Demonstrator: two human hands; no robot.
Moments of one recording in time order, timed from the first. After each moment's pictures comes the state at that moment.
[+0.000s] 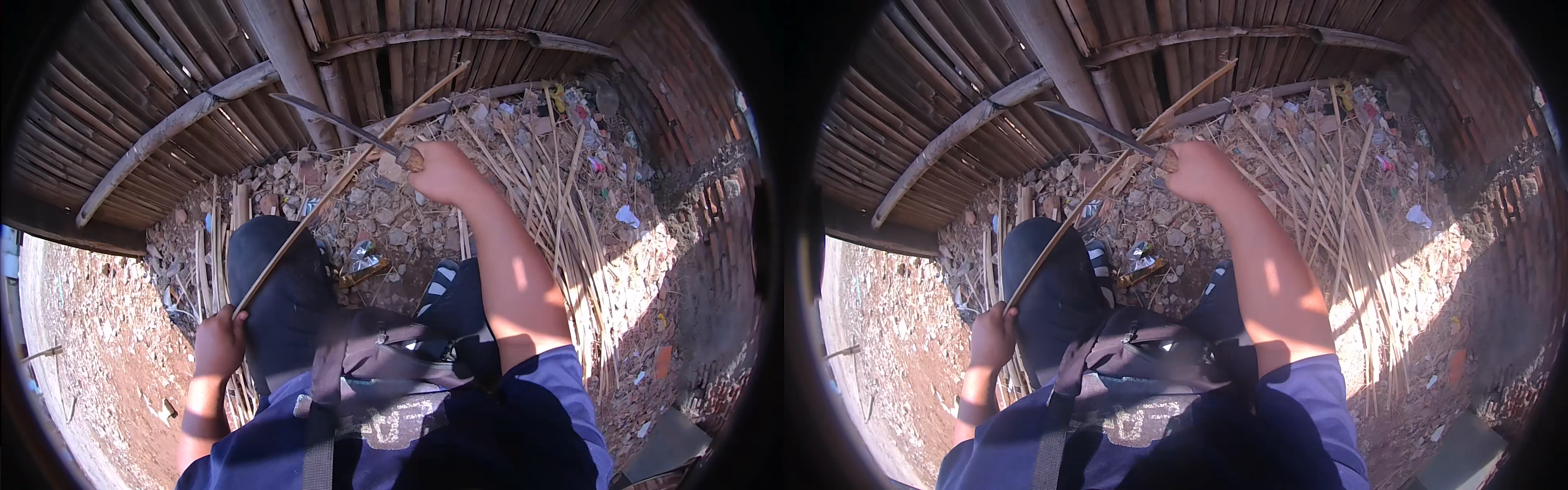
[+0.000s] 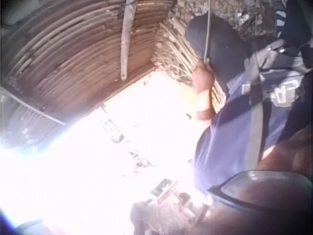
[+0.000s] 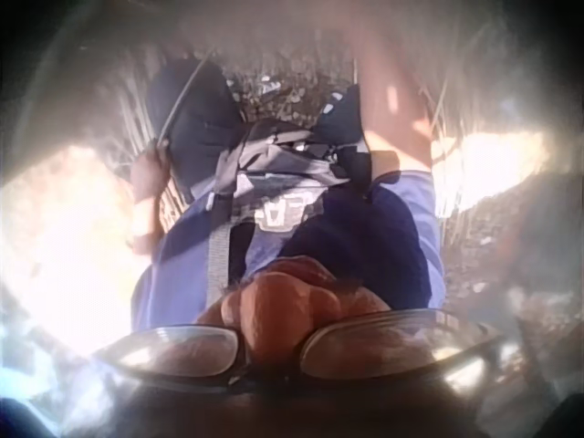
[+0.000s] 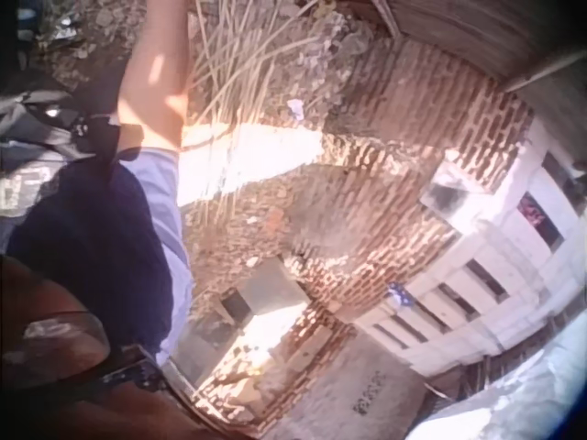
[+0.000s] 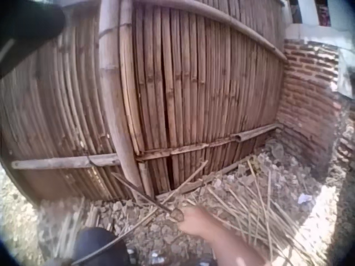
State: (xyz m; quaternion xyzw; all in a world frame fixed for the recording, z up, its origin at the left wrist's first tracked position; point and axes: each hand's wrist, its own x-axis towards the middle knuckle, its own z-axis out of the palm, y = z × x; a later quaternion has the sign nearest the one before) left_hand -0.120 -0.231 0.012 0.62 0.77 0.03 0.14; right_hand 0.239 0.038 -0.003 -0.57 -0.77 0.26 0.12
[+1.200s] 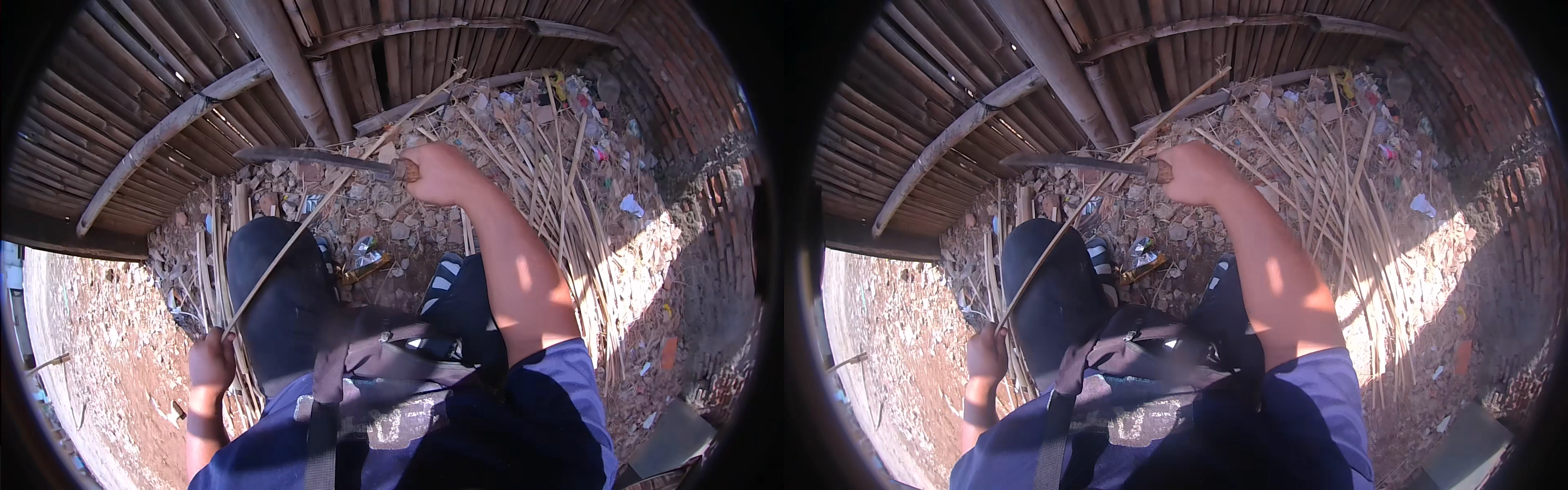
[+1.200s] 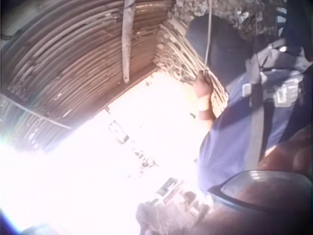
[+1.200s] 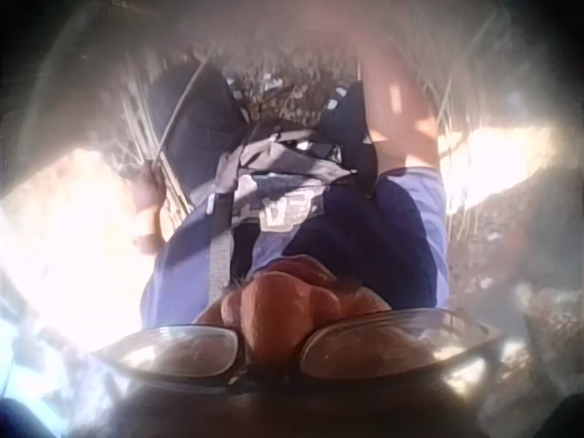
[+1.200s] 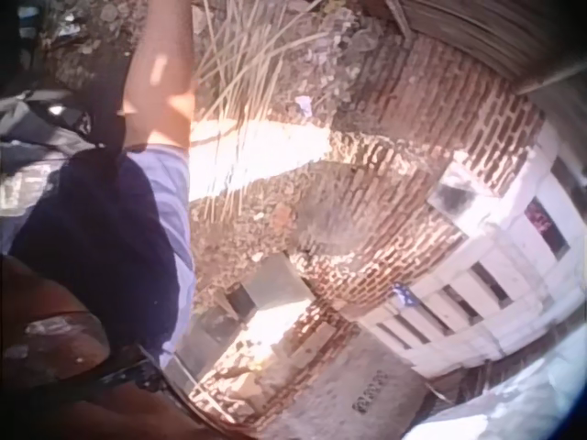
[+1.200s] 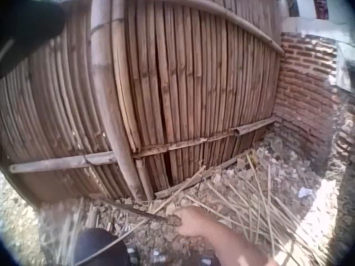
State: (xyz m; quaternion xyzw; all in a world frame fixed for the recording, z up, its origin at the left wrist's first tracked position) left_hand -0.162 -0.277 -0.004 0.62 0.78 0.01 0.08; right_hand 0.231 0.038 0.000 -0.50 -0.82 0.27 0.06
